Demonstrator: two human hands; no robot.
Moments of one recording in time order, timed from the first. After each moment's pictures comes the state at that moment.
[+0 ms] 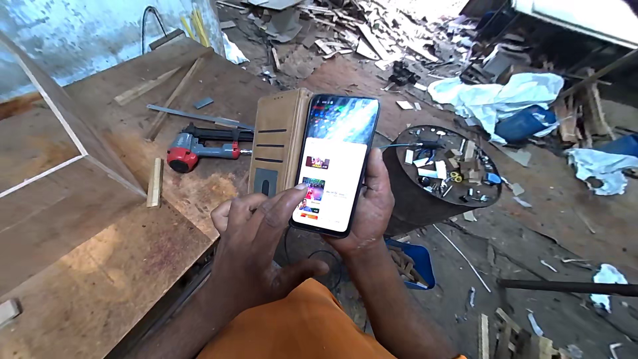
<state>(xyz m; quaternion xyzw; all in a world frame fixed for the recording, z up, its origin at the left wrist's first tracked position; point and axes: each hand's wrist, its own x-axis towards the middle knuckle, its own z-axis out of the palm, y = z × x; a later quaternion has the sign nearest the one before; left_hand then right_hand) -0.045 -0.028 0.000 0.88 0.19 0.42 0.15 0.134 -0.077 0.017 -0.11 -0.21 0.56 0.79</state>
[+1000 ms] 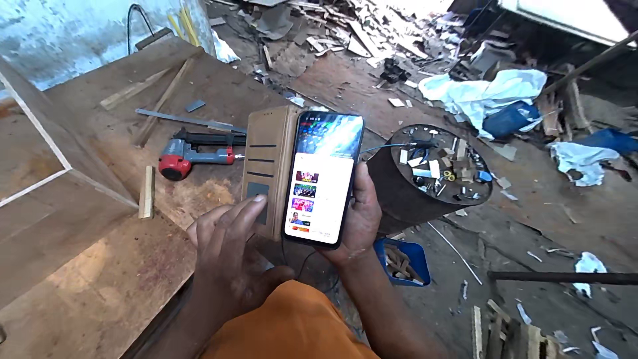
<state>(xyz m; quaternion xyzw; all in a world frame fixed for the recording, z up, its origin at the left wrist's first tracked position) -0.061 0.006 -0.023 0.86 0.23 0.43 0.16 0.132 -0.064 0.006 -0.15 -0.21 0.59 0.77</state>
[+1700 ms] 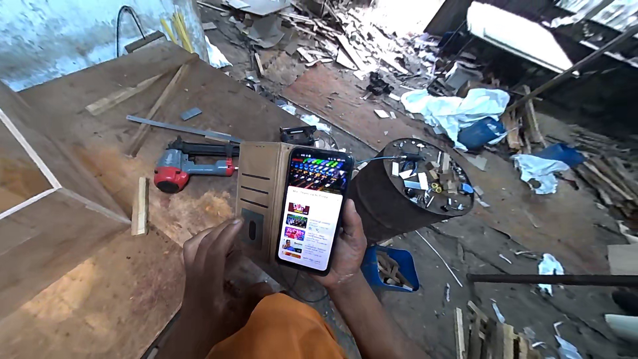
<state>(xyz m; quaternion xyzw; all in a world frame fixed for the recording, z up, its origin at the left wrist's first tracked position) -0.100 0.056 -0.060 0.84 0.28 0.42 0.23 0.106 -0.032 -0.023 -0.12 -0.20 0.63 0.74</state>
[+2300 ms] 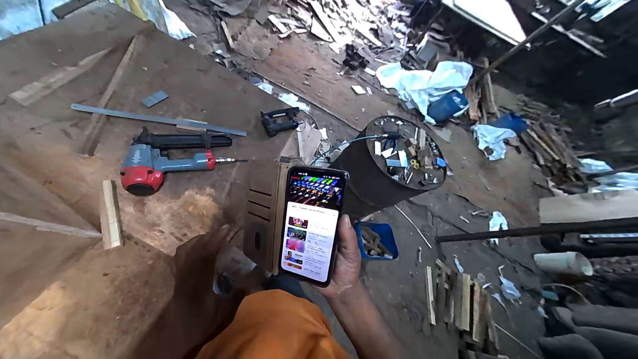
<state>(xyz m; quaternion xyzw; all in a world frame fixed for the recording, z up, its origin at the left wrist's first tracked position) -0.111 0.098 -0.107 0.86 0.27 0.31 0.29 0.096 -0.033 -0.051 -0.19 -0.16 0.57 0.79</state>
